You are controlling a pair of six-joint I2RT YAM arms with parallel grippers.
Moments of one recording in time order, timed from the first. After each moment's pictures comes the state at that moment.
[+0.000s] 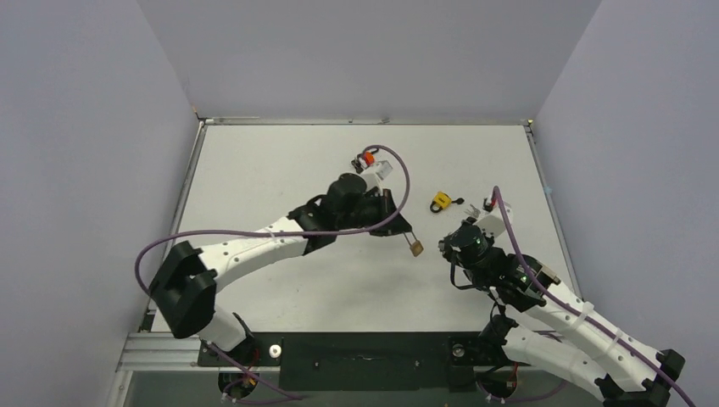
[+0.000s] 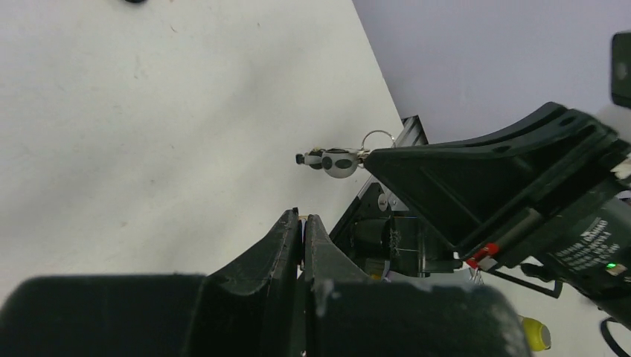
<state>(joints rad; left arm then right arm) -0.86 1.46 1.12 -0.05 0.28 -0.79 0.85 0.77 0.82 -0.77 0.61 0.94</state>
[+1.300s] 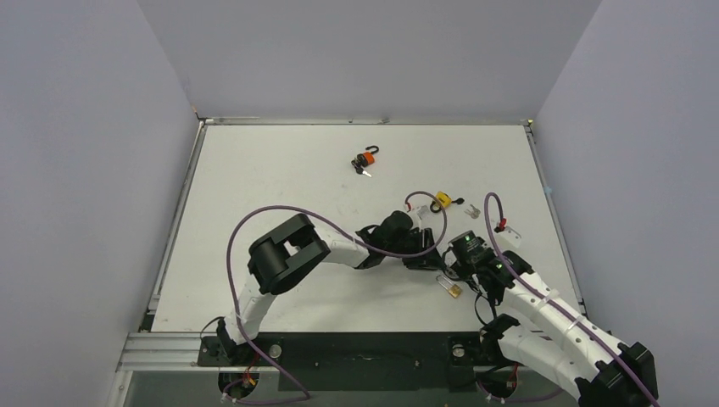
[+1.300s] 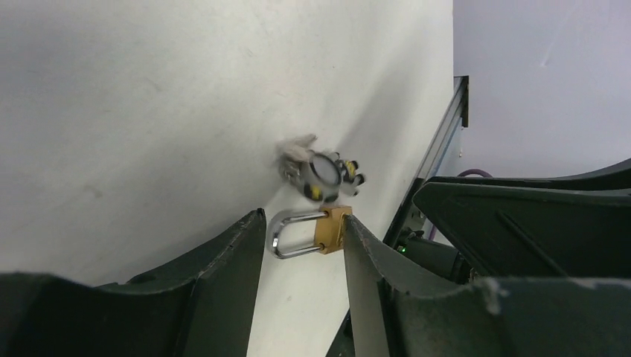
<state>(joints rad) -1.03 2.17 1.21 0.46 0.38 -1.05 0.56 0.87 0.57 -0.90 0.52 1.21</state>
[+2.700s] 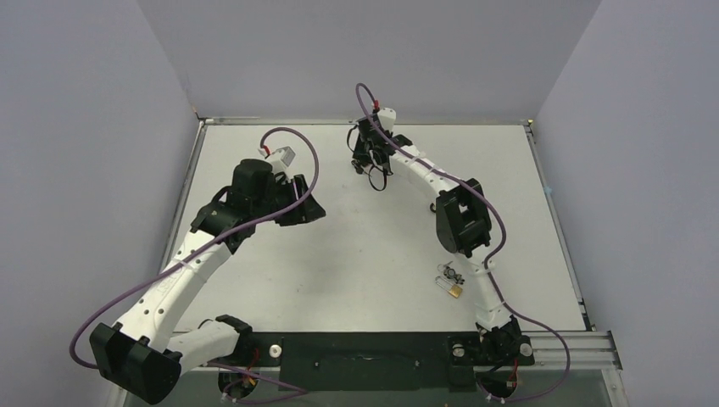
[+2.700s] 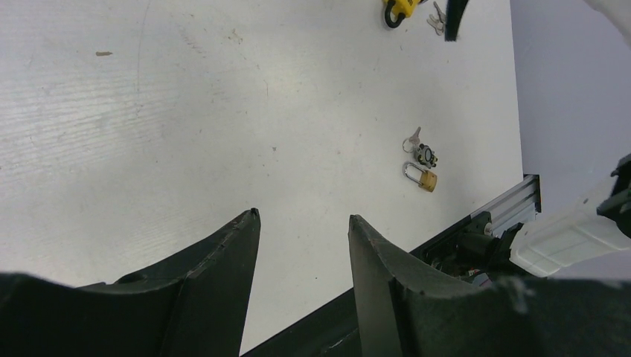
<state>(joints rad) -0.45 1.10 1.08 -0.61 0.25 -0.57 0.56 2.32 2.04 -0.47 0.30 0.63</state>
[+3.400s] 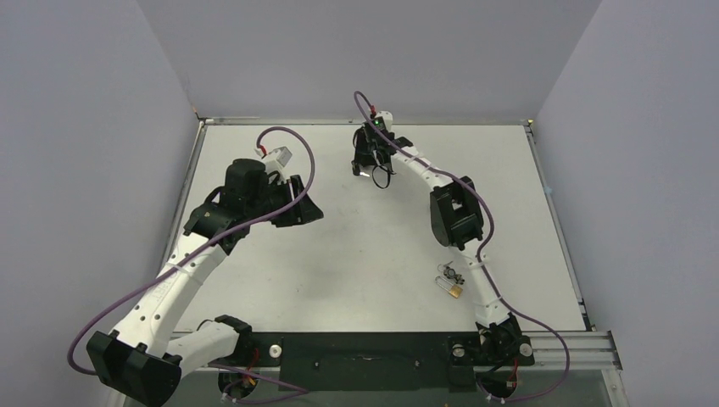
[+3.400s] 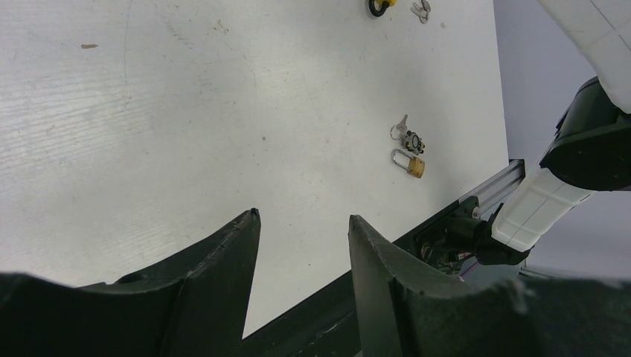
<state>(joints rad) -0.41 1.08 1.09 -0.66 0.32 -0.55 0.51 2.52 2.19 -0.44 0.20 0.45</state>
